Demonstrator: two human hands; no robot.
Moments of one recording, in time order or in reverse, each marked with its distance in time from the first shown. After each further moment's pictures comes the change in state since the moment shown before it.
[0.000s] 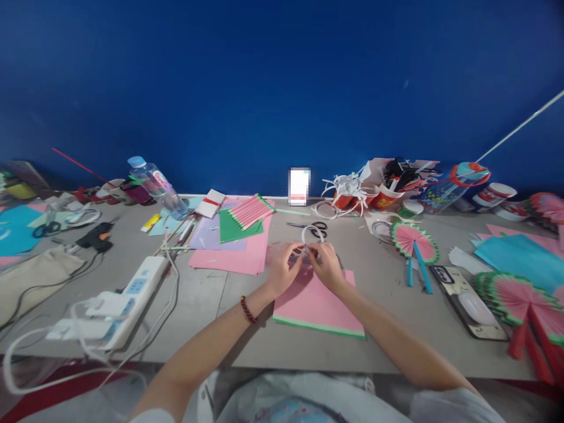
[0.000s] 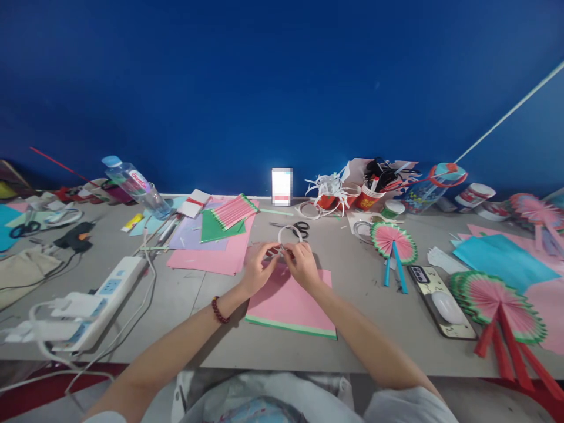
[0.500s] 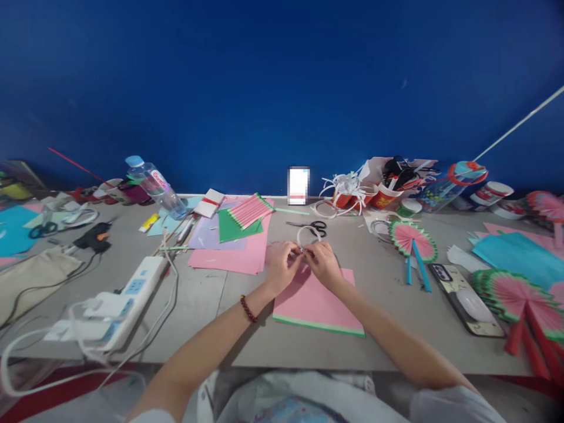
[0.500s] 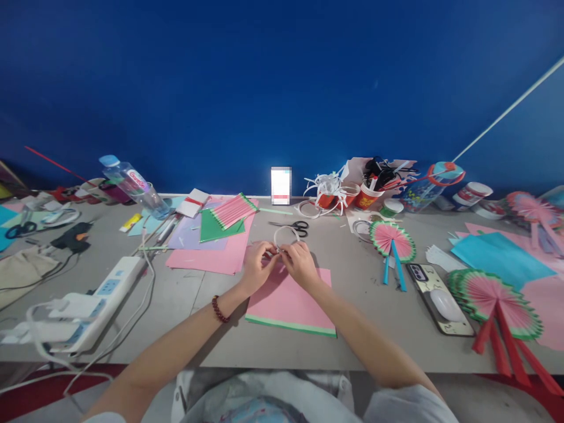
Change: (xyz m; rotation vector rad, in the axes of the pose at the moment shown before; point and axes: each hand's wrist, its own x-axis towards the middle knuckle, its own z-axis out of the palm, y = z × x) left_hand 0.001 -0.004 0.001 -0.028 0.010 -0.032; right_hand 0.002 -0.001 0.000 -0.034 -0.075 -0.076
